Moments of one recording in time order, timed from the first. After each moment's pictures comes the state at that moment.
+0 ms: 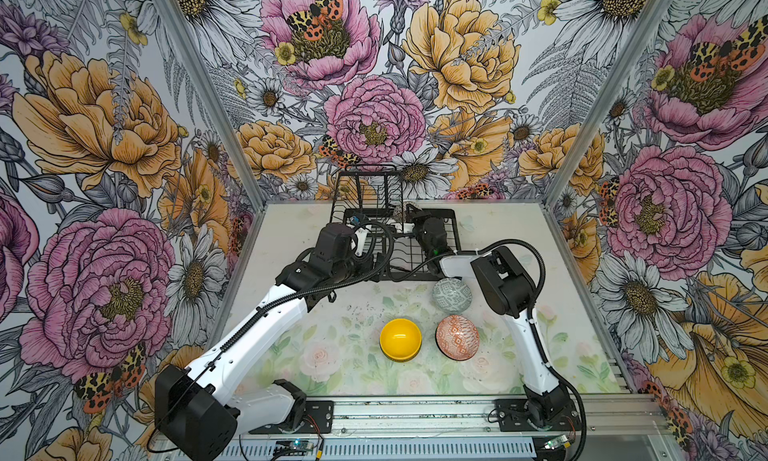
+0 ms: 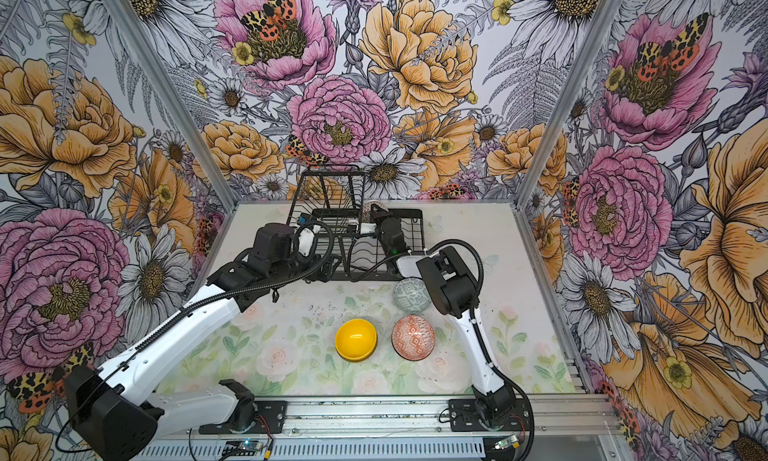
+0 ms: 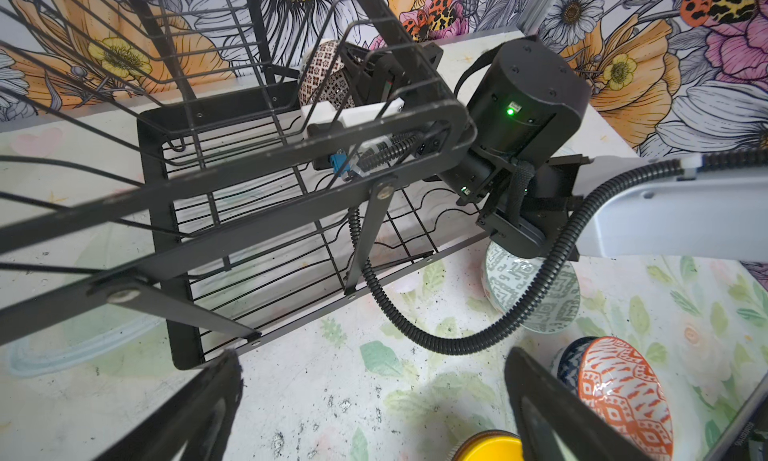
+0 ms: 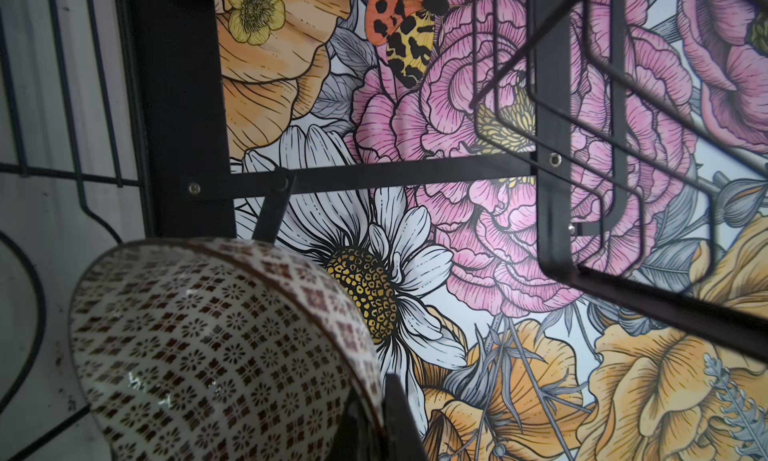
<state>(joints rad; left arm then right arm) -0.53 1.21 1.09 -0.50 0.04 -0.16 0.51 2.39 1.54 0.89 0.16 -1.52</state>
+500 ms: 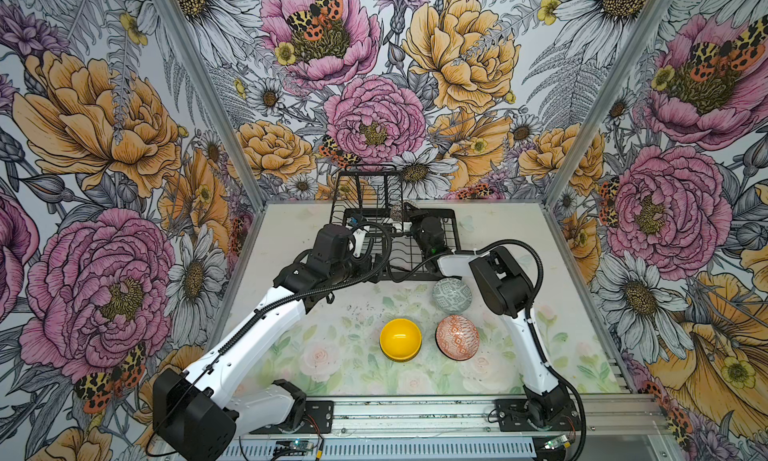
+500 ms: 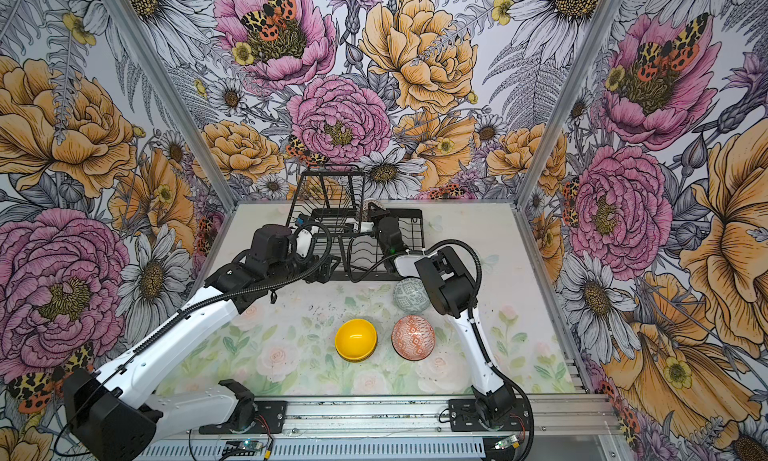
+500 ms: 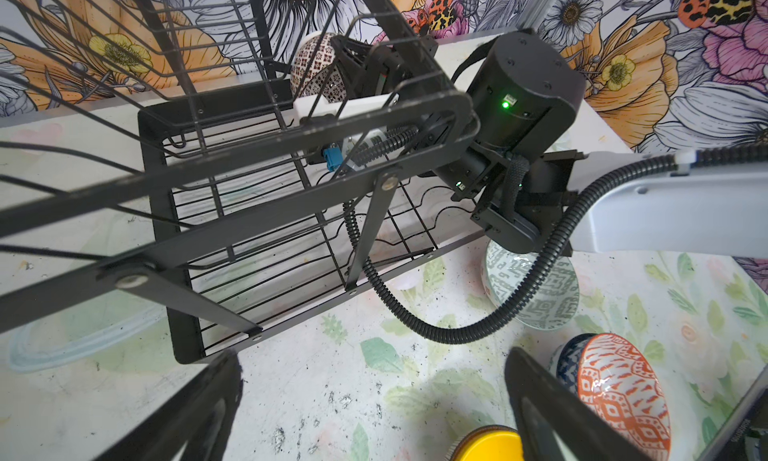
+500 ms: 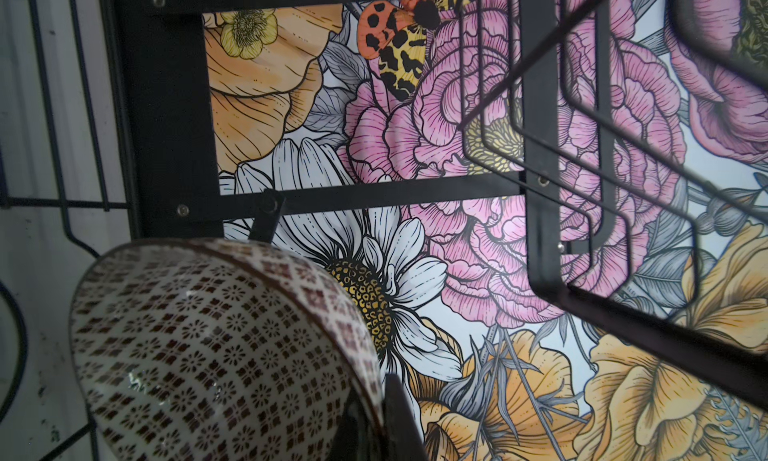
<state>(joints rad) -0.51 1.19 1.08 -0.50 0.05 -0.16 0.52 2.40 1.56 0.88 0.15 -1.52</state>
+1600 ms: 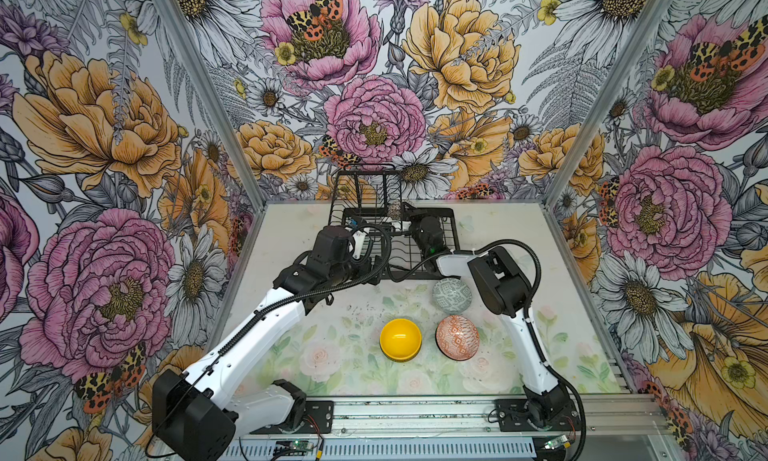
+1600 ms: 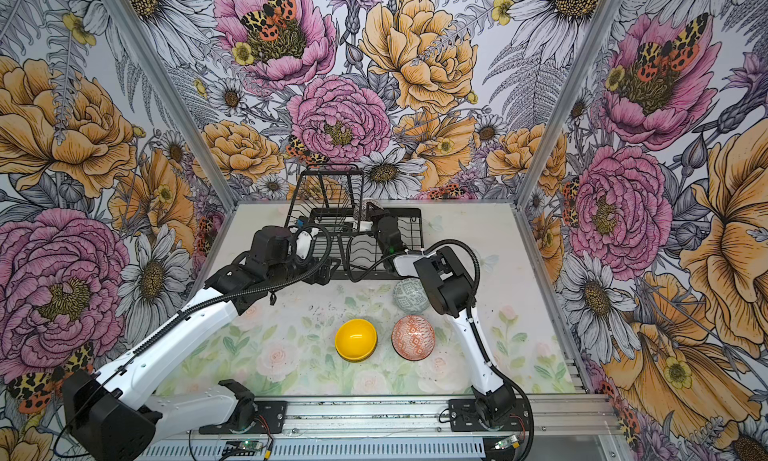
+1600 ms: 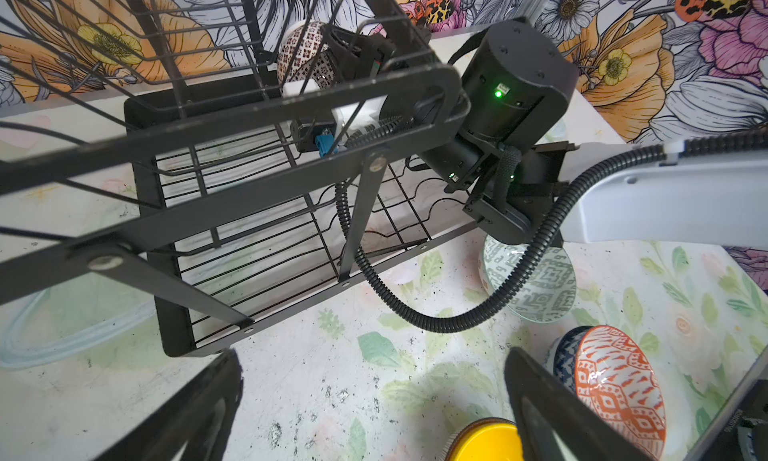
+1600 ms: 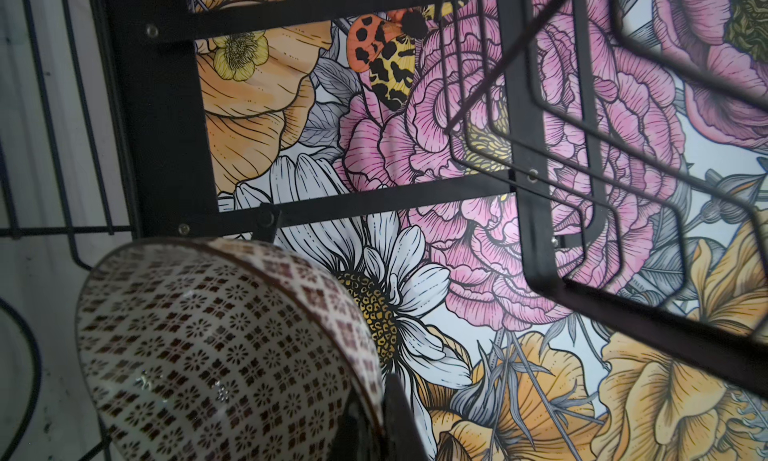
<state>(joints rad) -0.51 1.18 1.07 -0.50 0.06 -0.16 0.52 2.42 1.58 0.90 0.13 -1.46</state>
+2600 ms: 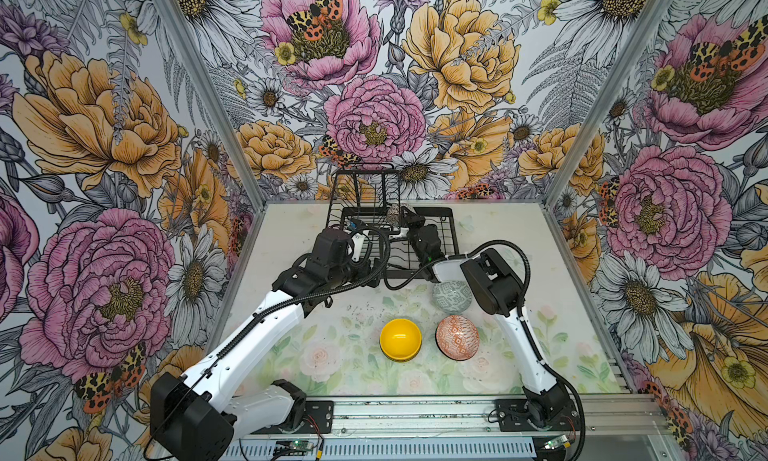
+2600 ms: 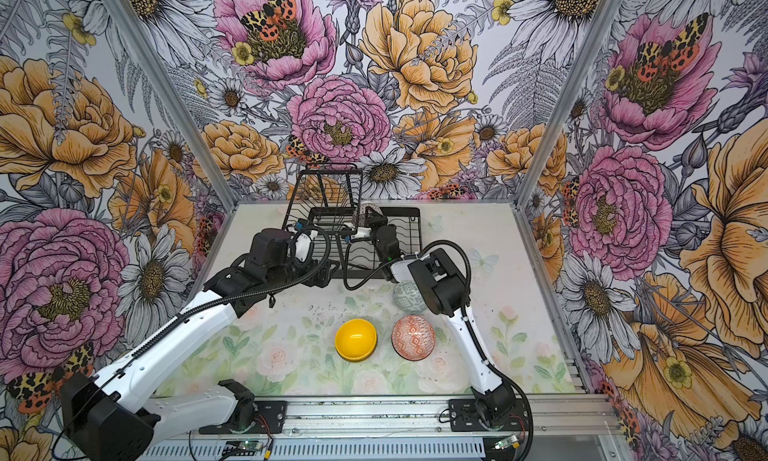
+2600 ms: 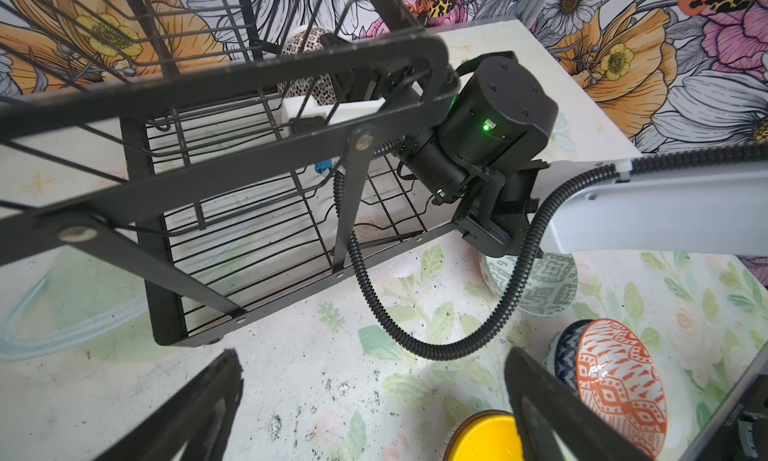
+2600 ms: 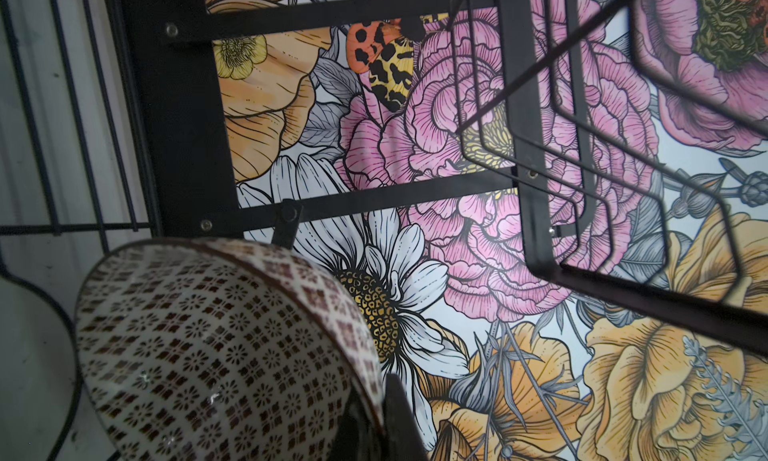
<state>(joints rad) -0.51 1.16 1.04 -0.50 0.06 -0.16 0.54 2.48 1.57 1.04 0.18 -1.49</state>
